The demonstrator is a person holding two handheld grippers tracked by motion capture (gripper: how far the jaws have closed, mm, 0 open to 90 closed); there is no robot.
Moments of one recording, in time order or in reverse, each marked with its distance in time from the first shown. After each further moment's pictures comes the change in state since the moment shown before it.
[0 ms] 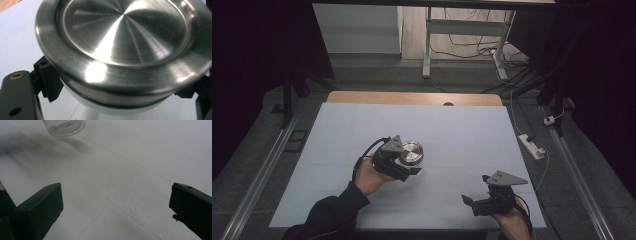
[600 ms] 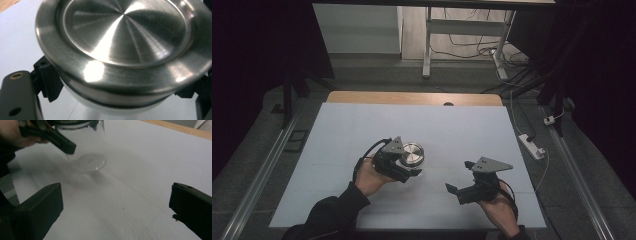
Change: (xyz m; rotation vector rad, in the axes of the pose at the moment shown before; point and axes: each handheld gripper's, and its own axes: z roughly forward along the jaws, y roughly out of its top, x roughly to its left) left arm -0.003 0.000 0.001 -0.001 -0.011 0.018; right arm 0.014 0.047 0.025 -0.090 0.117 -0.067
